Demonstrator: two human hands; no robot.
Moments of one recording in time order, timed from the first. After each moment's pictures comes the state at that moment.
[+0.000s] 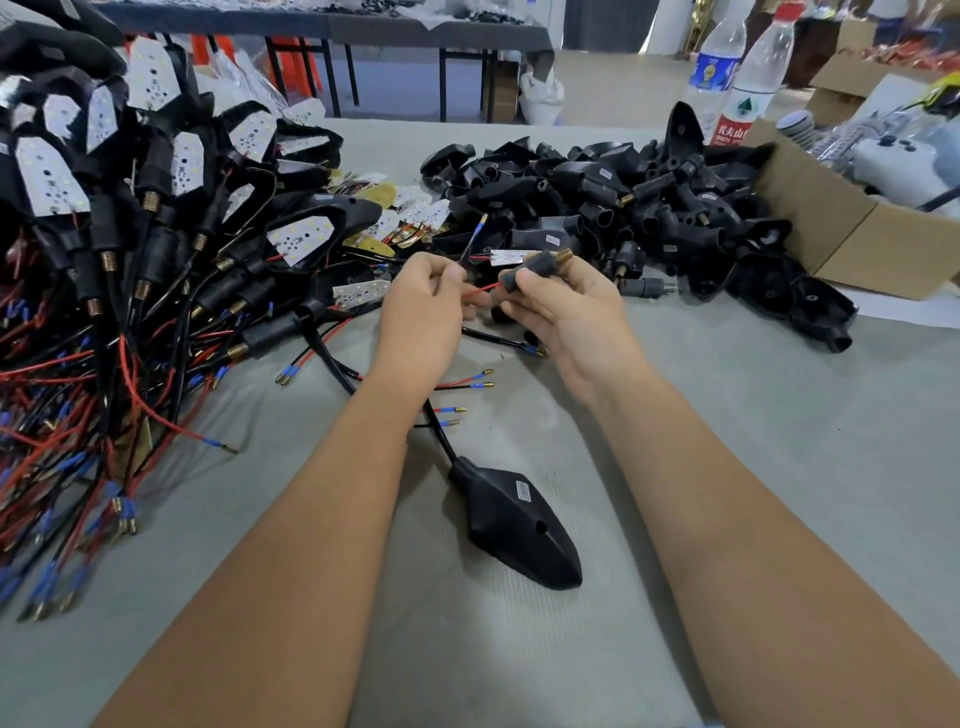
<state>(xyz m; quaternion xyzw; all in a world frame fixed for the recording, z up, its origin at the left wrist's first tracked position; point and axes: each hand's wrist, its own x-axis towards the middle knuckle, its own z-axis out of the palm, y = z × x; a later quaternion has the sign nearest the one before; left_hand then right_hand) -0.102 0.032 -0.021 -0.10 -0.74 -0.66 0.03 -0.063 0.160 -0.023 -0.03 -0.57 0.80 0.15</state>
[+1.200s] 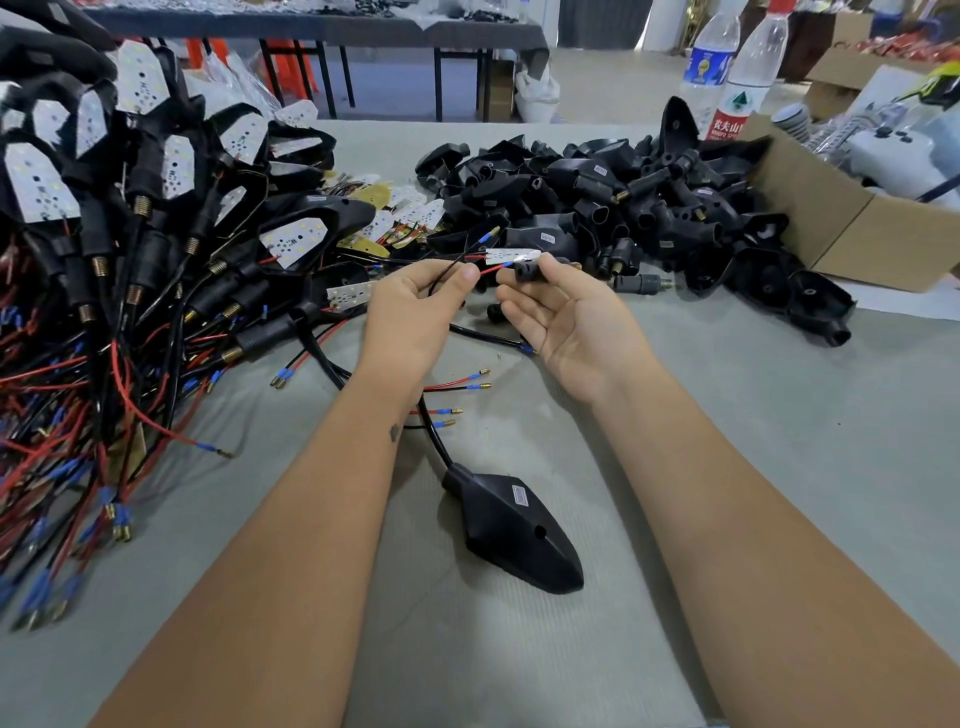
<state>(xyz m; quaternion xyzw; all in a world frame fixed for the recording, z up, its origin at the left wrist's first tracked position) -0.099 0.026 -0.024 -0.13 -0.70 -0.70 0.04 -0.056 0.161 -0.011 -0.08 -0.44 0.89 0.07</state>
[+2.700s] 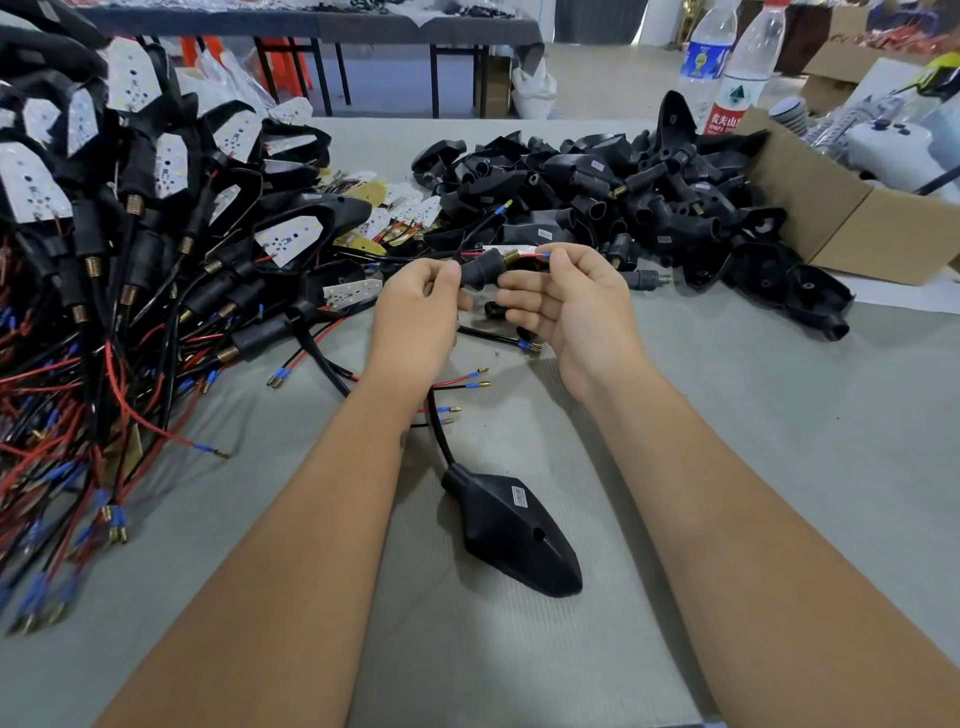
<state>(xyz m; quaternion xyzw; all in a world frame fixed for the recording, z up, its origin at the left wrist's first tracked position) -0.102 0.032 -0.027 -0.09 -0.74 -0.67 0.02 -0.052 0.157 -0.012 -0.08 -0.55 0.82 0.18</state>
